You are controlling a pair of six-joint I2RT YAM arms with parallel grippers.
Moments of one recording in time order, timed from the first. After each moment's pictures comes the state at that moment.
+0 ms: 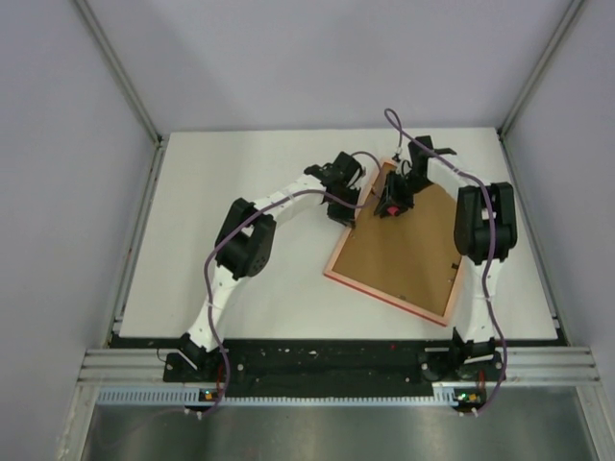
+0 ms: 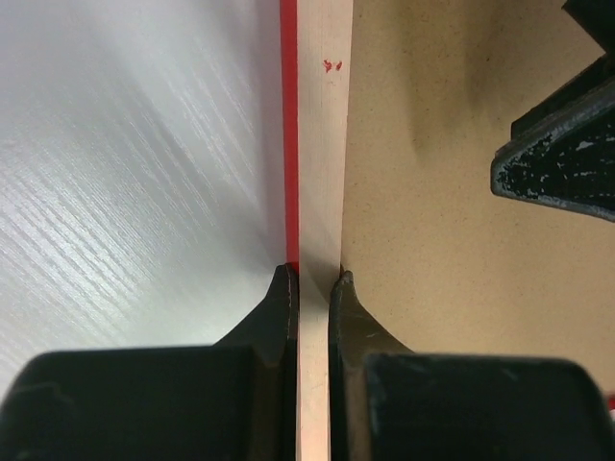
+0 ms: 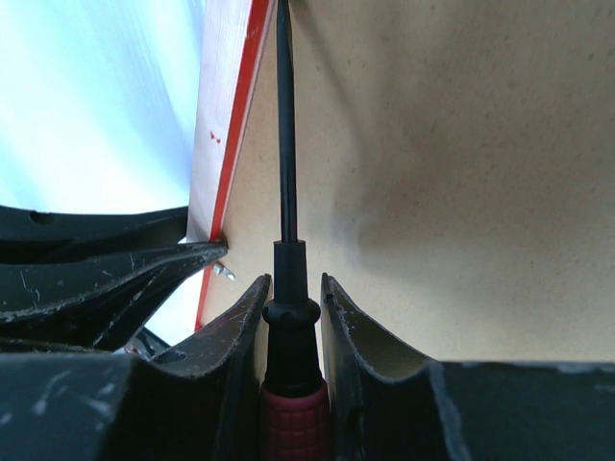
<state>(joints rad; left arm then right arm) -0.67 2.37 2.00 -0.71 0.19 -0.36 0.15 2.15 1.66 -0.82 -0.55 0.30</state>
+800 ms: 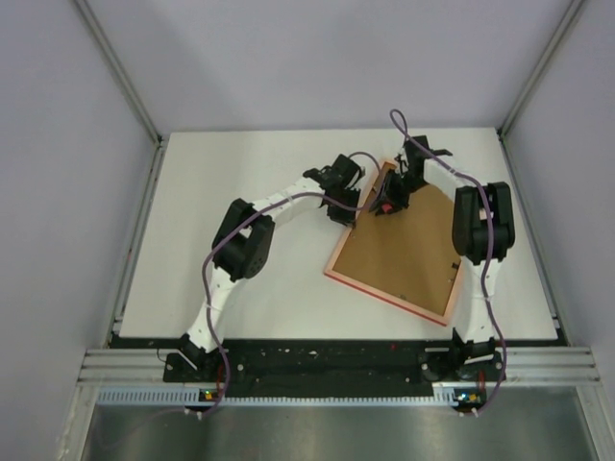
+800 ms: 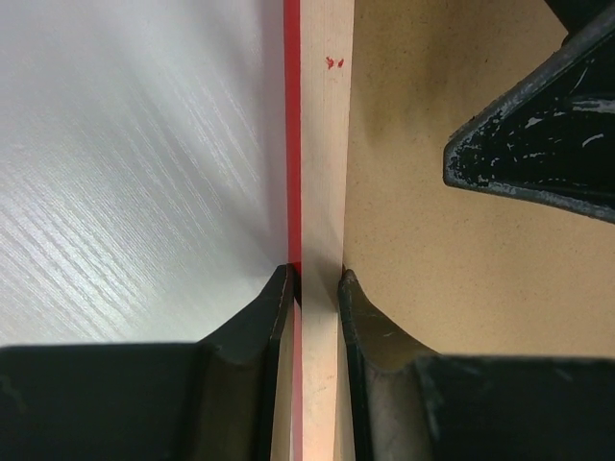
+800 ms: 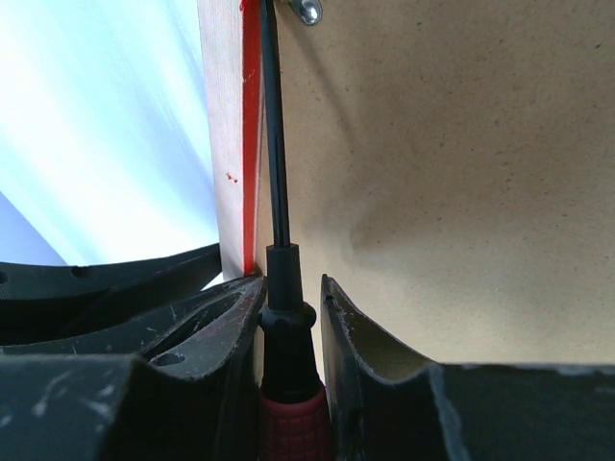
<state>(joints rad) -0.68 2.34 1.94 -0.65 0.16 -0.37 0.16 2.17 1.67 -0.76 -0.51 0.50</state>
